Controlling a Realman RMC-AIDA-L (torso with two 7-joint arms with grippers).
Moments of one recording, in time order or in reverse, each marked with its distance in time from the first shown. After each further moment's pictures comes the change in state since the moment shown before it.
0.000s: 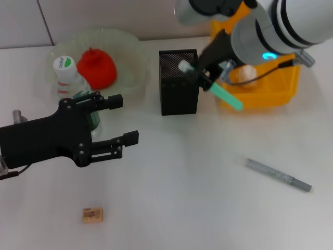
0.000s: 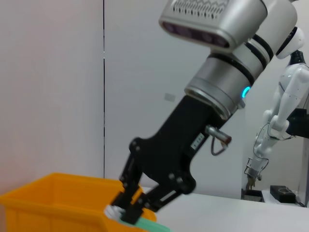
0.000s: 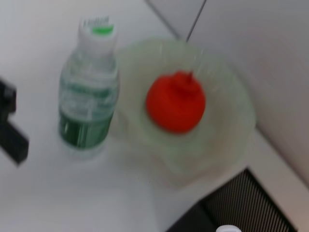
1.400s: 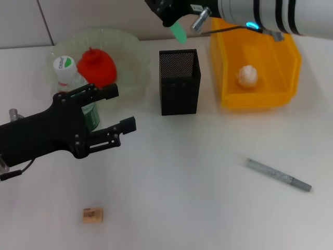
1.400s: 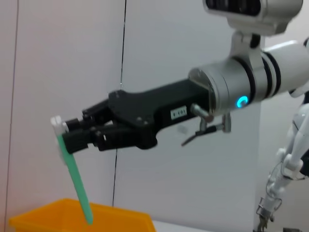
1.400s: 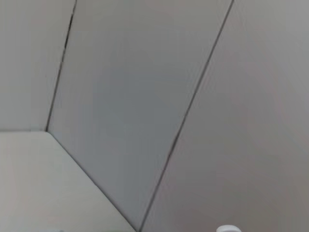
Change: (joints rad) left arm -0.006 0.000 -0.003 -0.106 -0.113 0.009 0.049; right arm -0.230 0.005 -0.060 -0.031 0.228 0.665 -0.210
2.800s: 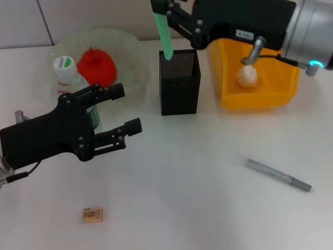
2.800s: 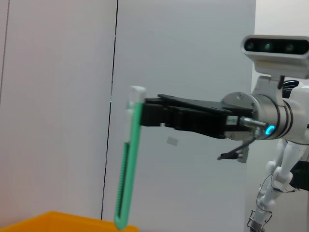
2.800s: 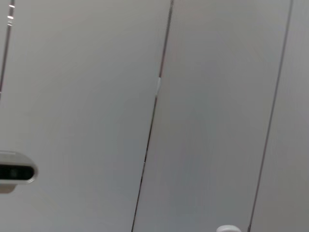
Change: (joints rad) left arm -0.021 -0.002 0.005 -0.064 -0.031 0.033 0.045; right arm -0.225 -0.007 0.223 0.177 1.057 -0.222 -0.948
